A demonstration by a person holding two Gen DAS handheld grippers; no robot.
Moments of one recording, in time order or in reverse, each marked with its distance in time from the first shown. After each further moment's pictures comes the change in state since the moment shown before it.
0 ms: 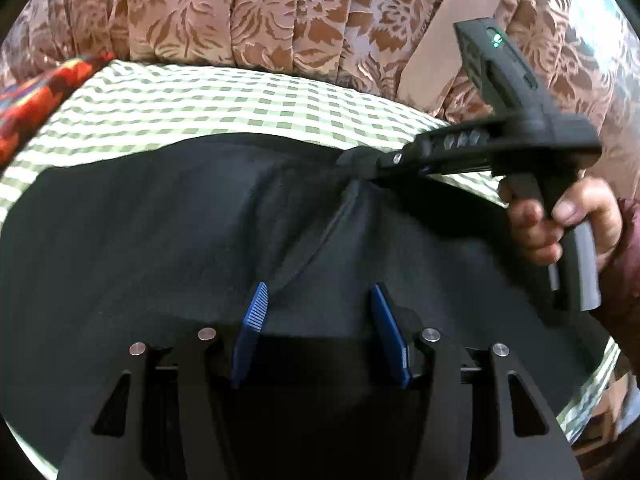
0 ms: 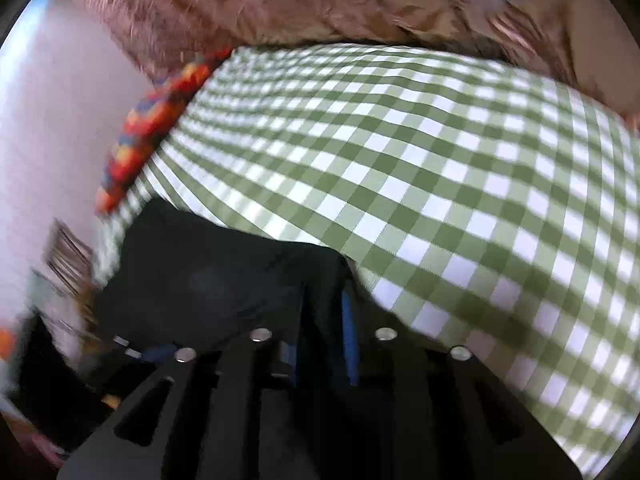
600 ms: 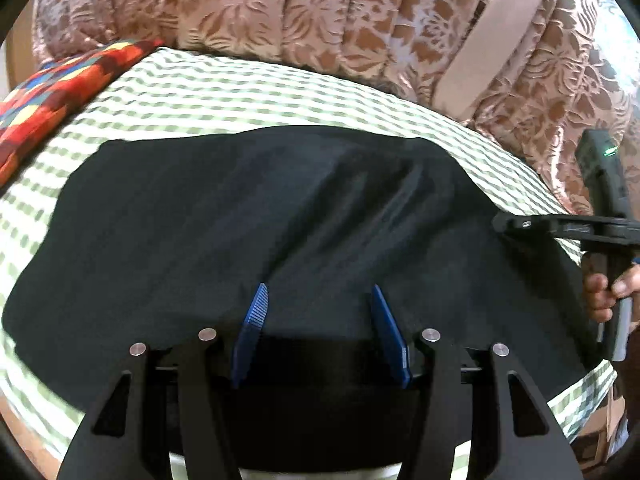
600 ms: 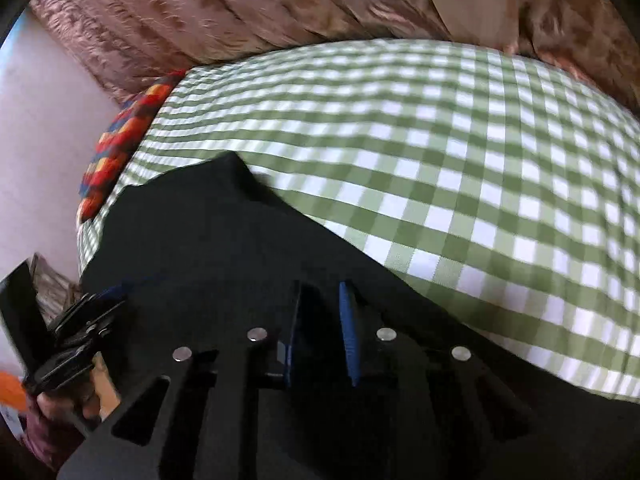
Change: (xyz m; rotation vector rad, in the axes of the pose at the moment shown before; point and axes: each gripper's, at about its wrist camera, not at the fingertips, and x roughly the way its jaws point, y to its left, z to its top) left arm -0.036 0.035 -0.014 -0.098 0.005 0.085; right arm -0.053 -0.022 -0.078 0.099 -0.063 -0.167
